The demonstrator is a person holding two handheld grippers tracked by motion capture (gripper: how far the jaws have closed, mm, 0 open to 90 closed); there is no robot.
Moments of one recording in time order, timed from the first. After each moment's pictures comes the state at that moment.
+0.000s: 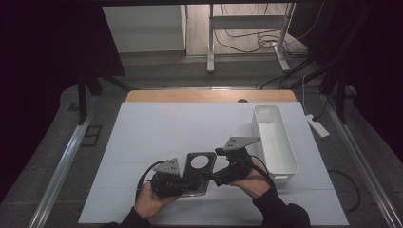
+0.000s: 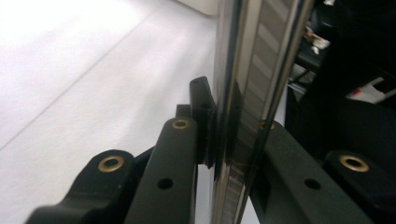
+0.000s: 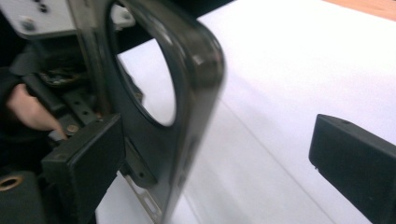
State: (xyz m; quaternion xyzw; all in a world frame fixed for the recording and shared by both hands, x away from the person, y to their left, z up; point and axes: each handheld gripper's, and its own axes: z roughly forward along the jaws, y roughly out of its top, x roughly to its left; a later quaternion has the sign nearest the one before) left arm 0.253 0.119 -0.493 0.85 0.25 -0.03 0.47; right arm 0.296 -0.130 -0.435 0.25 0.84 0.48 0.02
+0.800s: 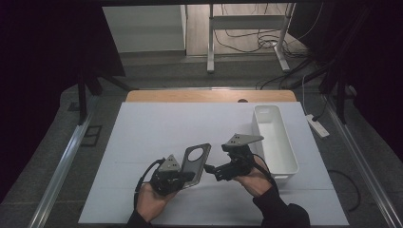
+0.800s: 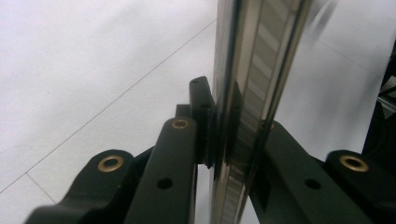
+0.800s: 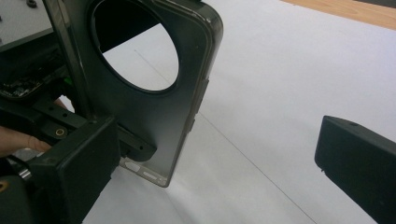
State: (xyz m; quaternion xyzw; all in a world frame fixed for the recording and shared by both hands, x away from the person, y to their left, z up) left arm 0.250 0.113 -0.489 0.84 0.34 0.07 0.41; right arm 0.302 -0.133 -0.437 0.30 0.83 0.47 0.06
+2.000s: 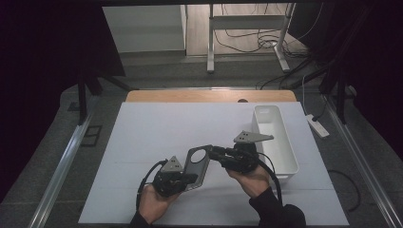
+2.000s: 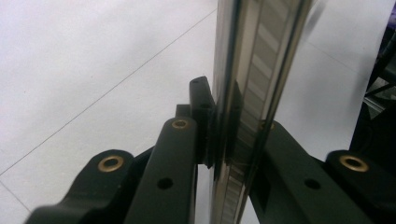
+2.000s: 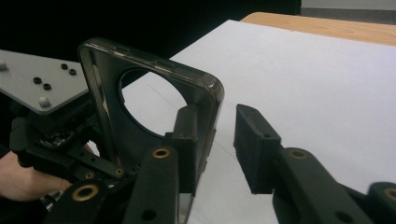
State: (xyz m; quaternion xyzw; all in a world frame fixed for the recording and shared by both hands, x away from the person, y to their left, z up) left arm 0.248 0.106 -0.491 0.84 0.34 0.05 0.42; right arm 0.300 -0.143 -0.426 0.32 0.78 0.53 0.04
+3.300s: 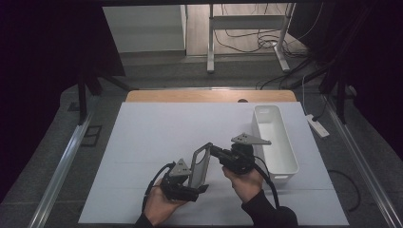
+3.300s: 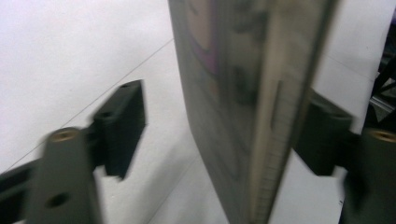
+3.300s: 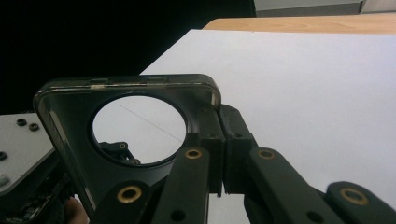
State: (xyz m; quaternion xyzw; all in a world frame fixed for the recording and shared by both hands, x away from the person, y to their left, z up) left arm 0.245 0.086 -0.498 0.85 0.32 0.07 0.42; right arm 0.292 -0.130 -0.432 0.41 0.74 0.52 0.08
